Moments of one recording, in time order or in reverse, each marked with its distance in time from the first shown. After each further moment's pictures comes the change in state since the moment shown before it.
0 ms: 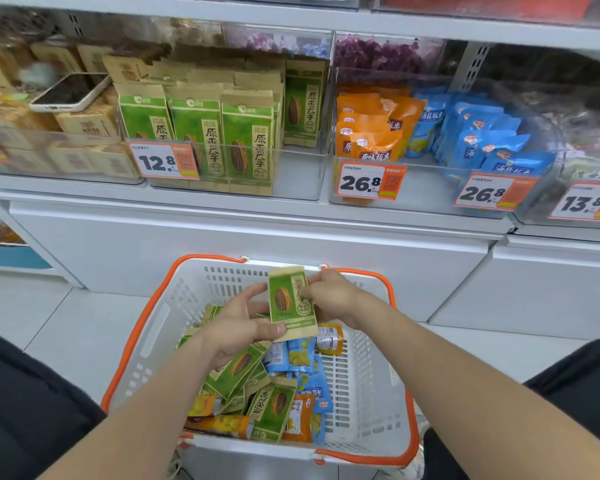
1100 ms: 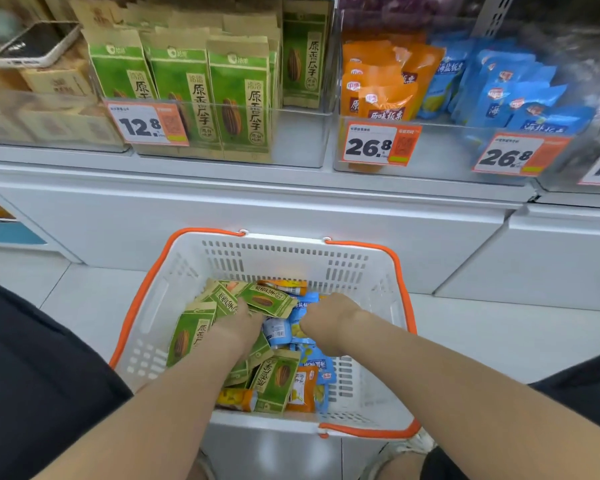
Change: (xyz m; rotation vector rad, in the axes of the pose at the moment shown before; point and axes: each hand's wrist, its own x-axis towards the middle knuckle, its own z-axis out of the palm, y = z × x) left_hand 0.025 -0.052 0.001 1.754 -0.206 -0.319; right_hand -0.004 0.050 0.032 -1.771 -0.319 -0.422
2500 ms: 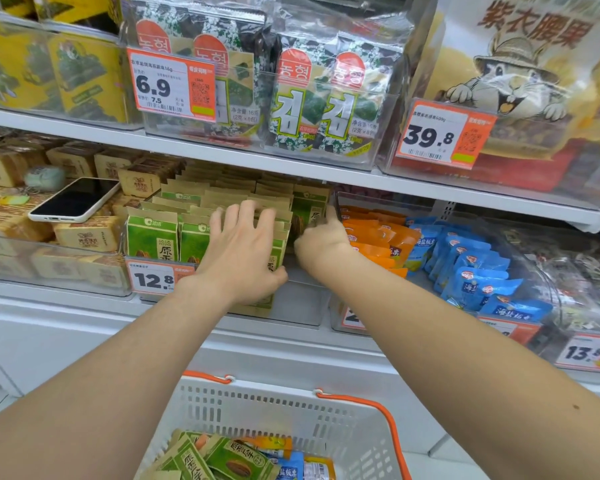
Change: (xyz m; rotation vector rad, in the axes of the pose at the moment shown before) left_hand -0.080 -0.087 -0.303 -0.216 1.262 0.063; right_hand 0.007 0.183 -0.275 -0.369 0.280 0.660
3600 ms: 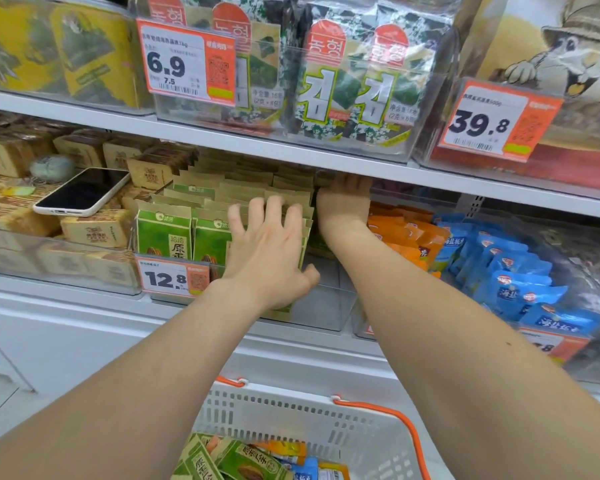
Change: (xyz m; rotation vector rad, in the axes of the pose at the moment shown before) left_hand 0.010 0.005 0.016 0.077 0.039 -0.027; right_hand 0.073 0.014 0.002 0.360 0.231 0.464
